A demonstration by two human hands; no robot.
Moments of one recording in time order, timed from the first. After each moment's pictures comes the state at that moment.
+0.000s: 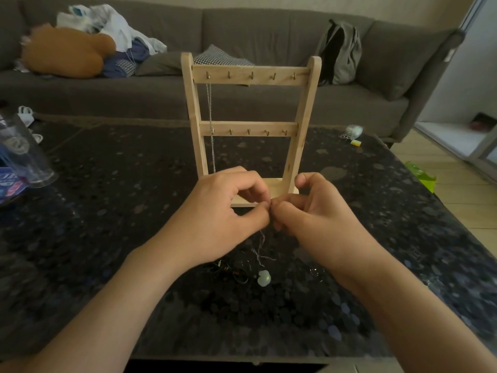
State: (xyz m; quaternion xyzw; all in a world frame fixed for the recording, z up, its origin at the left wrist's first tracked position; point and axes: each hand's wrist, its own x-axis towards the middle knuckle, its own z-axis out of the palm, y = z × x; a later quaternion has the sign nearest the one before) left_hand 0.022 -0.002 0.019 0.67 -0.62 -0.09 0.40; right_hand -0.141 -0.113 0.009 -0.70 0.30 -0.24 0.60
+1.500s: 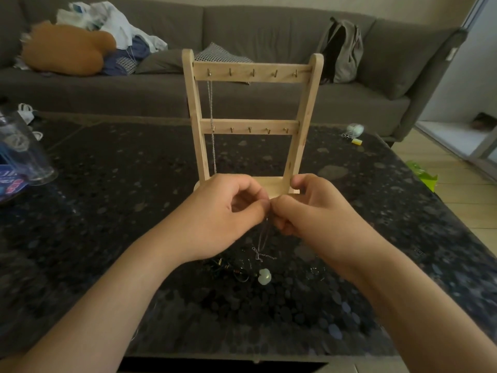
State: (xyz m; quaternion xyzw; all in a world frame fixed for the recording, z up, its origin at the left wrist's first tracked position) left_hand 0.023 0.000 0.022 0.70 -0.56 -0.24 0.39; right_hand -0.135 -0.112 0.017 -0.71 0.33 -0.19 0.59
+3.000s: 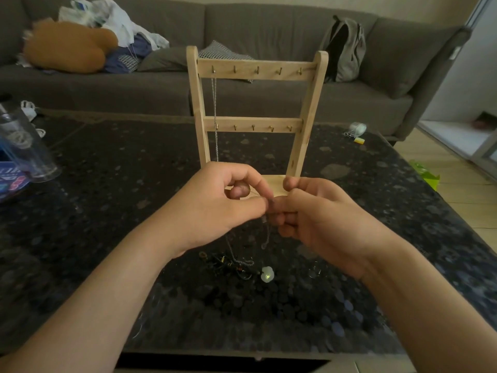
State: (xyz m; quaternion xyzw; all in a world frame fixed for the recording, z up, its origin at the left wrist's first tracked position) left_hand 0.028 0.004 0.030 0.67 -0.52 -0.28 0.45; right_hand -0.134 -0.119 0.014 -0.61 0.21 -0.17 0.75
